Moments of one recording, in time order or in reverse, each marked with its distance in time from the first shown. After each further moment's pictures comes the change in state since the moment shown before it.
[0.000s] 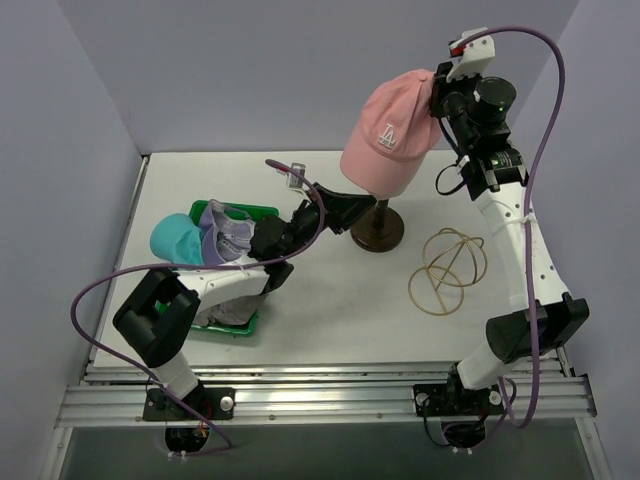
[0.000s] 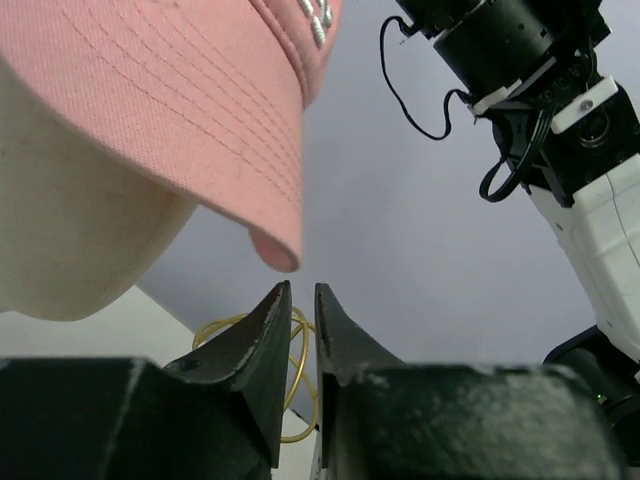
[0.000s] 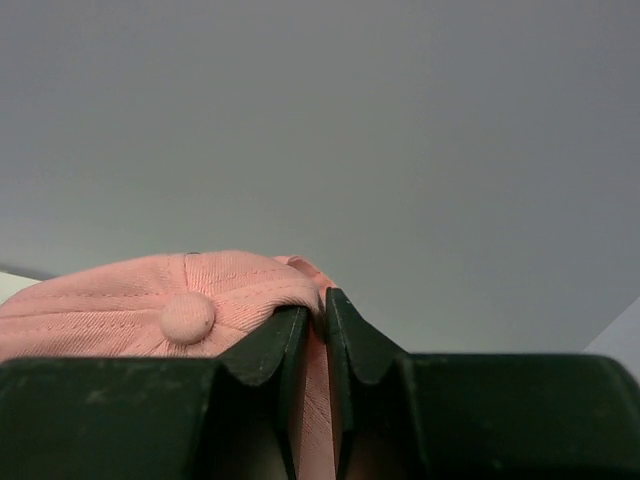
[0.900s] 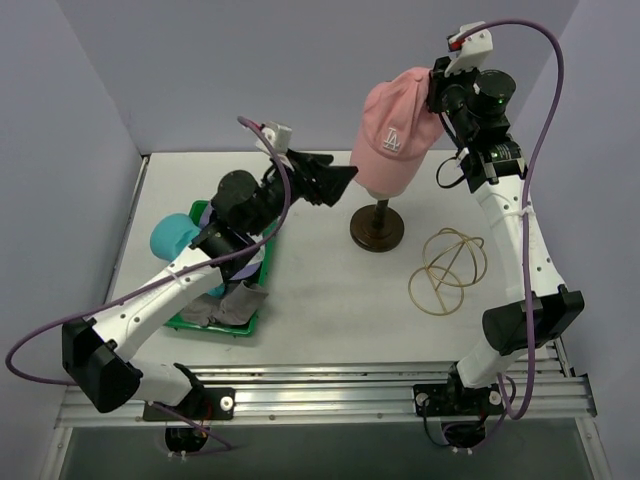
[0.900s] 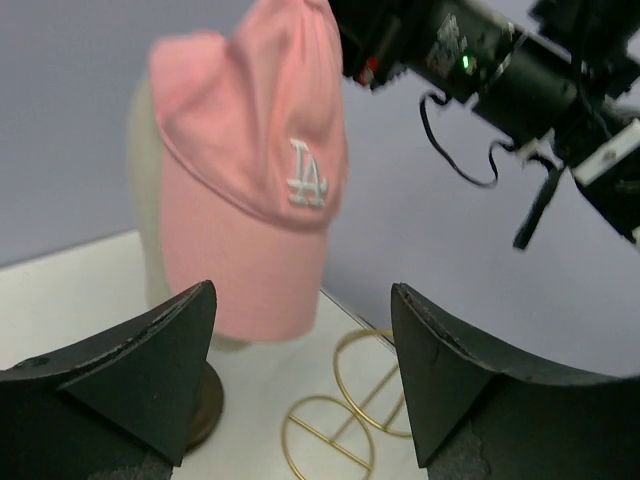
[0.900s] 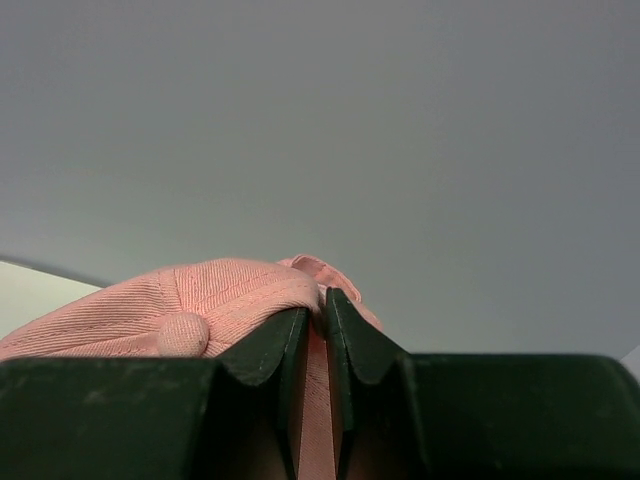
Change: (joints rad) left arm 0.008 -0.314 0.215 -0.770 -0.143 0.433; right arm -0.014 0.054 0.075 -0.025 -0.061 0.016
